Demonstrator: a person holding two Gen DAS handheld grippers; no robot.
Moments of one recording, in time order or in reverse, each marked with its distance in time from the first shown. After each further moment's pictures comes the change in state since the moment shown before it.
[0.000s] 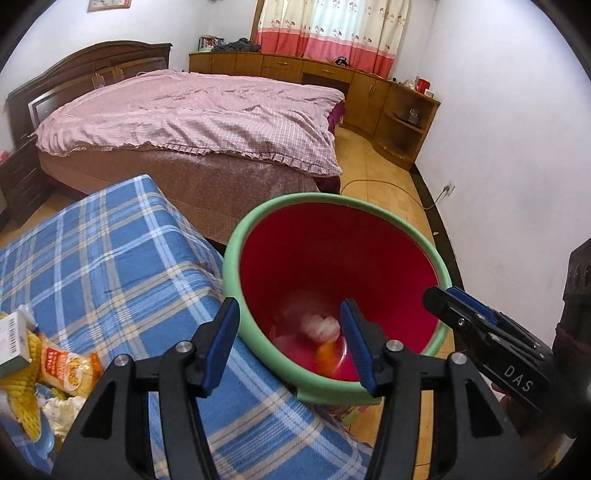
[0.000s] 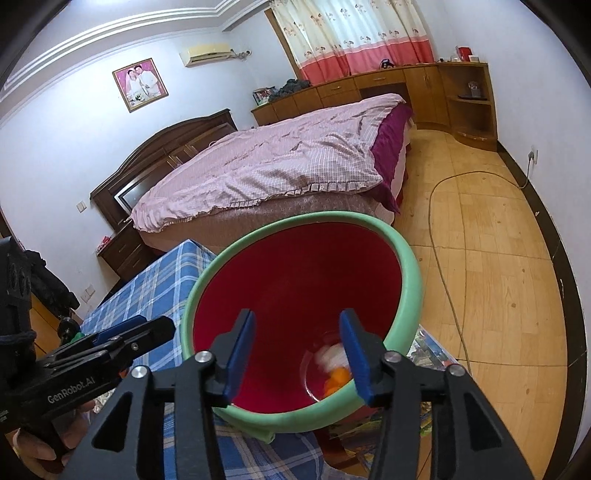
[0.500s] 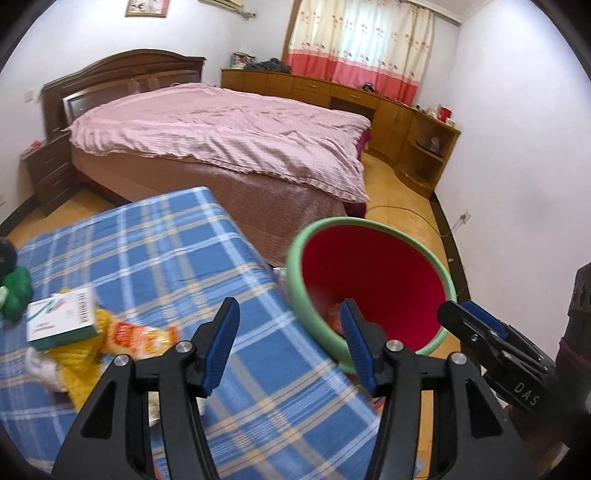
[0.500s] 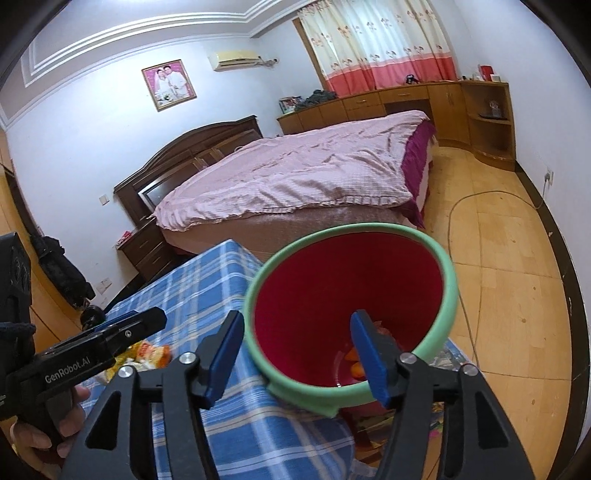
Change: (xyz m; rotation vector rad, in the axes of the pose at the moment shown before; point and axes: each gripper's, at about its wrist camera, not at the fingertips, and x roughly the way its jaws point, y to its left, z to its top) left arm -0.074 0.040 -0.016 -0.077 -0.092 0.084; right arm -0.034 0.057 -0.013 -0.069 -0.039 0.067
